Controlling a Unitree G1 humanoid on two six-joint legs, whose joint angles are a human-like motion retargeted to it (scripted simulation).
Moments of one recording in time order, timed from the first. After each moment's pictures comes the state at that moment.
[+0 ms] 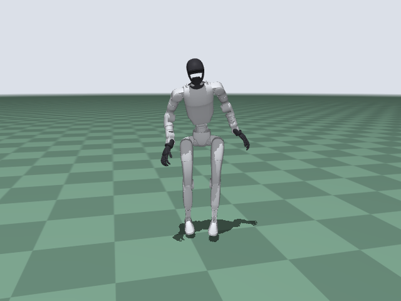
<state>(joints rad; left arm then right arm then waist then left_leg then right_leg) 0.15 0.31 -0.15 0.98 -0.05 0.04 0.44 0.02 -0.47 0.21 0.48 -0.11 0.07 -0.45 0.11 0.10 0.34 -0.22 -0.09 -0.06 0.00 0.09 -0.07 -0.21 0.01 0.12 0.18 -0.01 0.17</state>
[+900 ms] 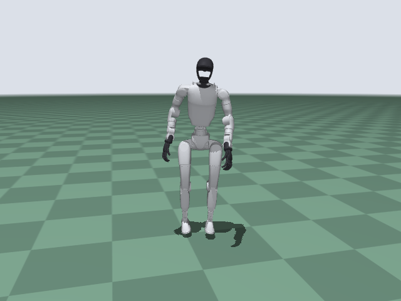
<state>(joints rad) -0.34 0.34 -0.41 0.96 -0.08 -0.05 0.20 0.11 -0.33 0.37 0.78 0.06 0.00 -0.21 0.01 -0.09 0.20 -0.04 -0.06 0.11 0.00 -0.14 -0.08 -0.11 0.03 0.15 0.21 -0.14 0.23</state>
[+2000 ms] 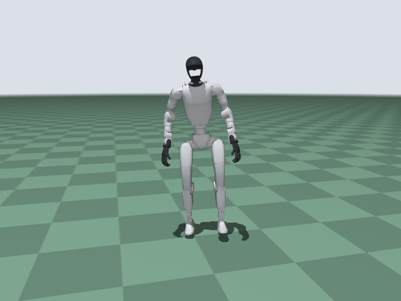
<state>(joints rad) -0.18 0.32 -0.39 1.01 -0.03 -0.08 0.13 0.15 -0.41 0.29 0.83 0.00 -0.07 -0.23 0.03 0.02 0.25 -0.04 -0.02 0.03 0.07 -0.19 -0.05 0.01 -0.08 -0.09 0.17 -0.13 0.22</state>
